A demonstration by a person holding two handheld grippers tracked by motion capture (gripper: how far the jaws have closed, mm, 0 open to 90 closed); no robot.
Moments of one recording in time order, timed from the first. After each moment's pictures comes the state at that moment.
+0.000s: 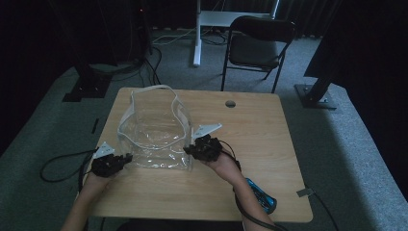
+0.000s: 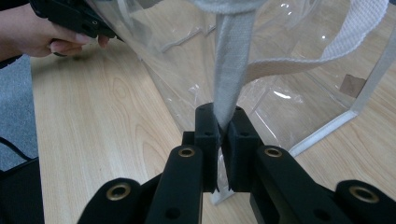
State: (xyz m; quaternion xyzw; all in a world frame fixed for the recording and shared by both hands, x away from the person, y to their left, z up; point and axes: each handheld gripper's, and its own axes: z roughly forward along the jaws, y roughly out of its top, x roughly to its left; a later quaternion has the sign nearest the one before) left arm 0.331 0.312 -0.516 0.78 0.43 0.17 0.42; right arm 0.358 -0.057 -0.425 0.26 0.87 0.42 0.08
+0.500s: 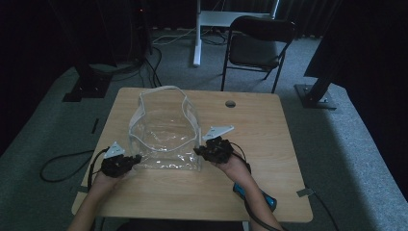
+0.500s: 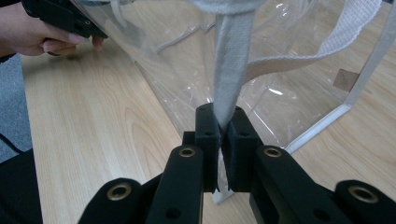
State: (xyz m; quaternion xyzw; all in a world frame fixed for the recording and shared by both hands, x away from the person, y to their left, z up) left arm 0.334 0.282 -0.516 0.80 0.40 0.15 0.42; right arm 0.352 -0.089 -0.424 0.27 0.86 0.41 0.09
